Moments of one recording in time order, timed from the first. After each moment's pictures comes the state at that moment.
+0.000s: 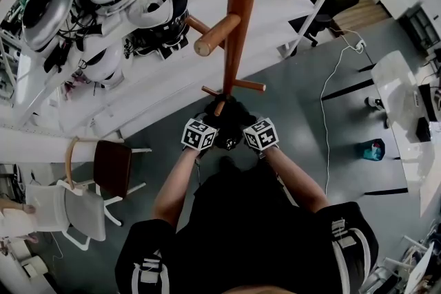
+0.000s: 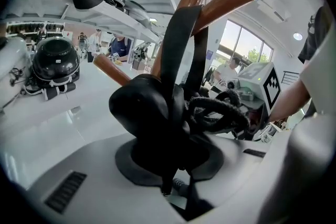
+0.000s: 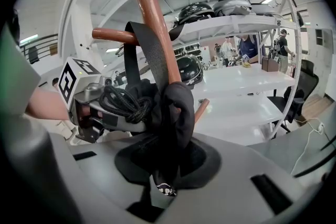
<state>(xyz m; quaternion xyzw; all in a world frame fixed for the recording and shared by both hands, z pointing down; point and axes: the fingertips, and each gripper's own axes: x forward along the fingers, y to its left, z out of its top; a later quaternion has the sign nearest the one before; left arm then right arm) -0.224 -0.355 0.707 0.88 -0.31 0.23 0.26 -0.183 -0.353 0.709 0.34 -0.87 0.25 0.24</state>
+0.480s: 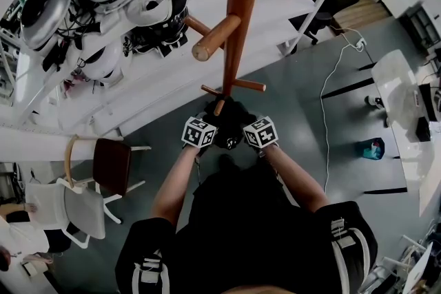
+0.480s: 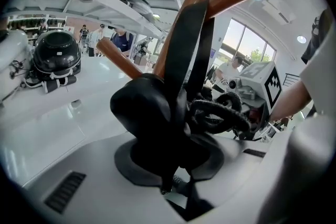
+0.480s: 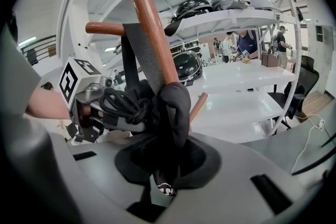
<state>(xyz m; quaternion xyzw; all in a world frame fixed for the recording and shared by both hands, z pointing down) -0.222 -0.355 0.724 0.87 -0.31 0.24 0.28 -0.178 -0.353 0.724 0.34 -0.87 0.27 0.25</state>
